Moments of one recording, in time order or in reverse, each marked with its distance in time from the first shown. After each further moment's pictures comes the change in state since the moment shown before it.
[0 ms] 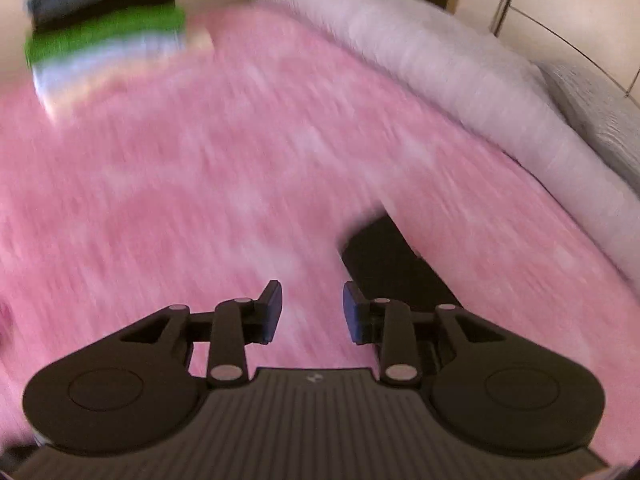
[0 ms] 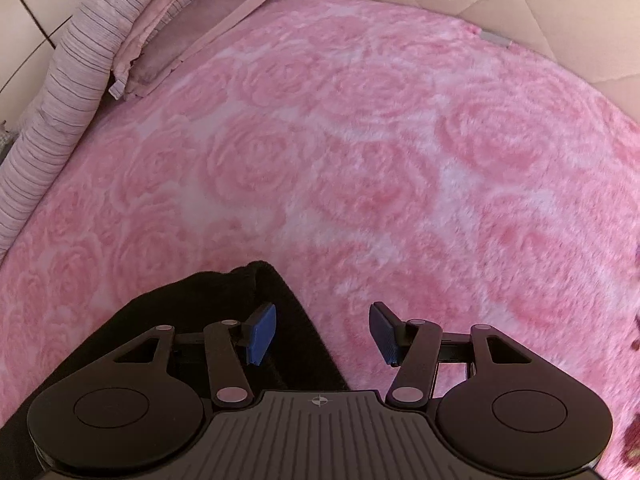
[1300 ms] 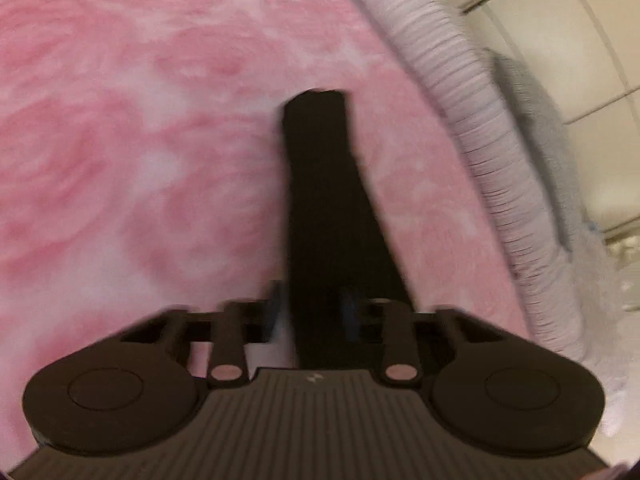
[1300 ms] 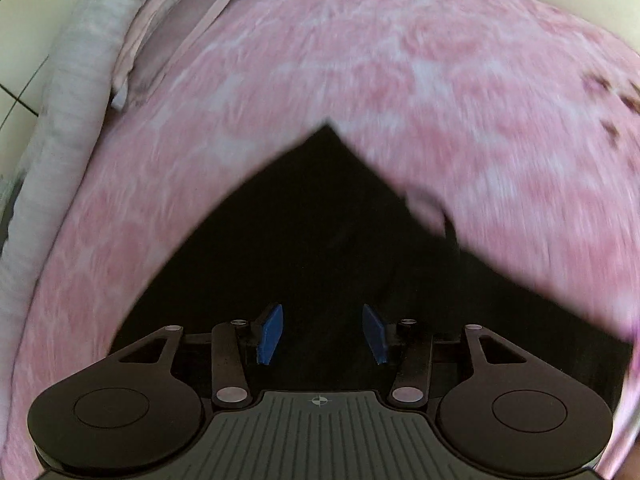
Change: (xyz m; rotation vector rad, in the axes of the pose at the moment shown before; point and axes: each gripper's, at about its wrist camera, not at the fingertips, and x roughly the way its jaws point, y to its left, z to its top) left arm 0.064 0.002 -0.020 -0.187 0.193 -0.424; right arm -0.053 0.064 -0.120 0.276 0.035 -0.012
